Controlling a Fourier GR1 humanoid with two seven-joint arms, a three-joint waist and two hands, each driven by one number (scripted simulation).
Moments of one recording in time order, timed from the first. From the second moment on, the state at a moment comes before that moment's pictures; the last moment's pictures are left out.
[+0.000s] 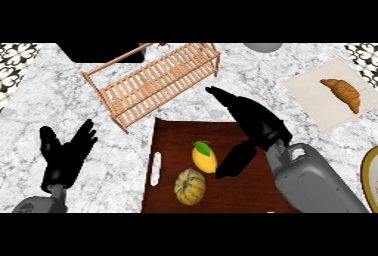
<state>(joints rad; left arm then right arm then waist) -0.06 0.33 -0.10 -1.30 0.32 0.13 0.22 -0.55 -0.27 0.46 -1.63 0.22 0.25 0.70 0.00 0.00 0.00</state>
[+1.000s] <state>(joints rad) -0.05 0.28 -0.04 -1.33 0.25 0.08 0.26 -0.44 -0.08 0.55 -1.56 0.58 0.30 0.80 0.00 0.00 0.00</state>
